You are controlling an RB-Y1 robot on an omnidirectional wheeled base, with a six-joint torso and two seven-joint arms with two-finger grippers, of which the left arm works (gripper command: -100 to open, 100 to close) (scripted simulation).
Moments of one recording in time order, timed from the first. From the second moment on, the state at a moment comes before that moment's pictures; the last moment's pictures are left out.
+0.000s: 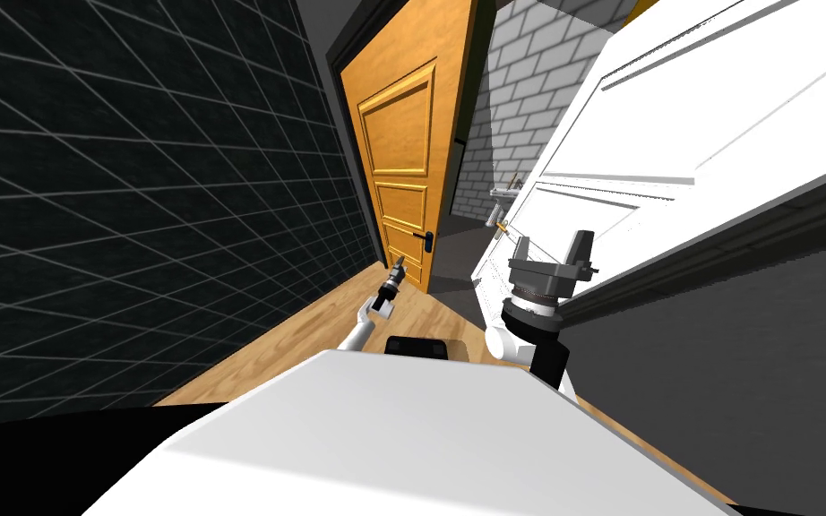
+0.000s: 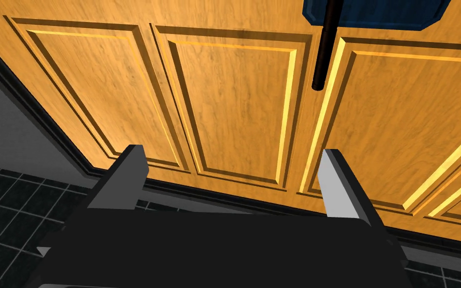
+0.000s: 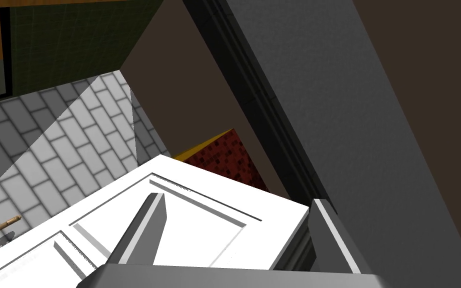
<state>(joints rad) -0.11 0.08 -0.23 -1.25 -0.12 -0.46 0.24</state>
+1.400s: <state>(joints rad) -0.31 0.03 -0.29 -0.95 -0.13 -0.45 0.26</state>
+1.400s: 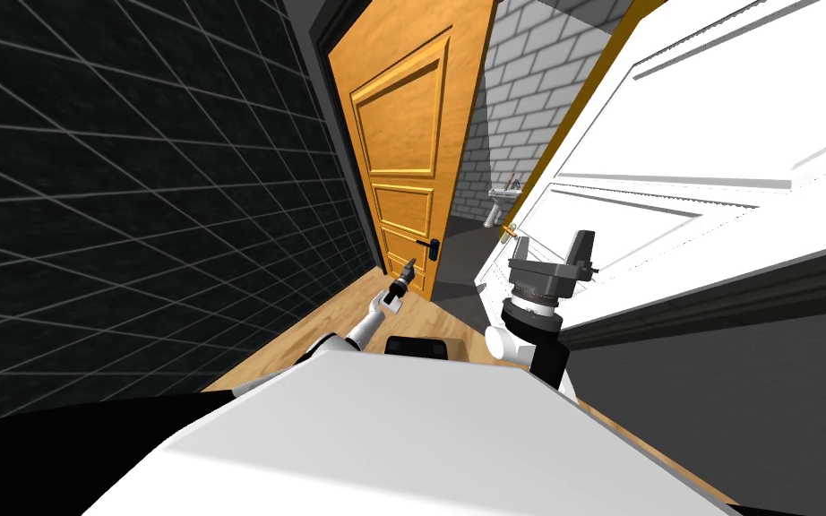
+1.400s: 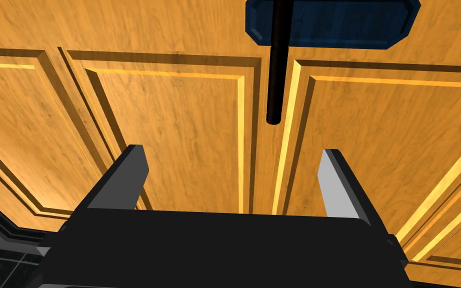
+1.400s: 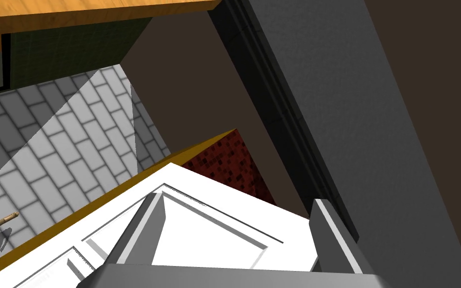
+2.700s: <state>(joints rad) -0.46 0.01 -0.31 -0.71 -0.14 -0.47 0.27</state>
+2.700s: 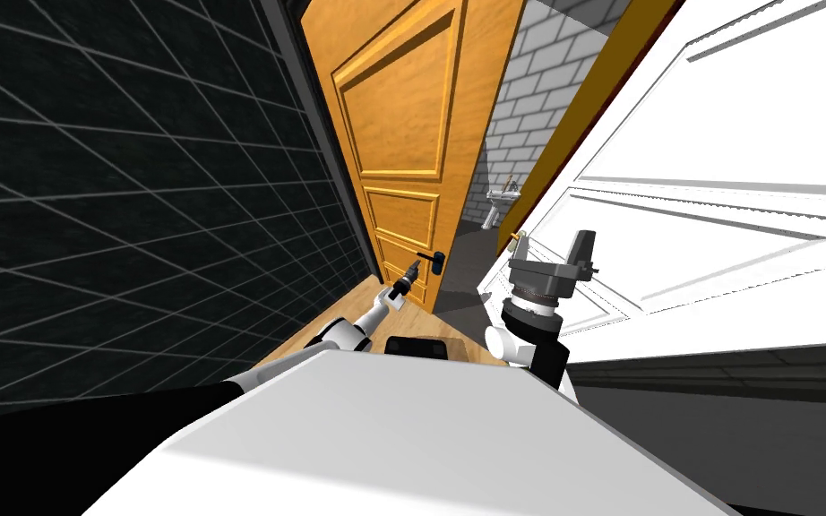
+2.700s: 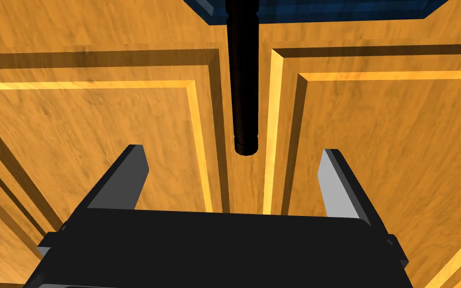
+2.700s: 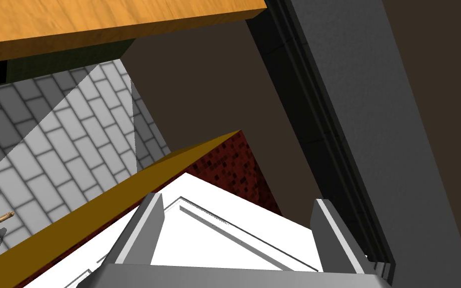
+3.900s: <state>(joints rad) -0.45 -0.02 -0.30 -0.72 -0.13 -0.47 0.26</state>
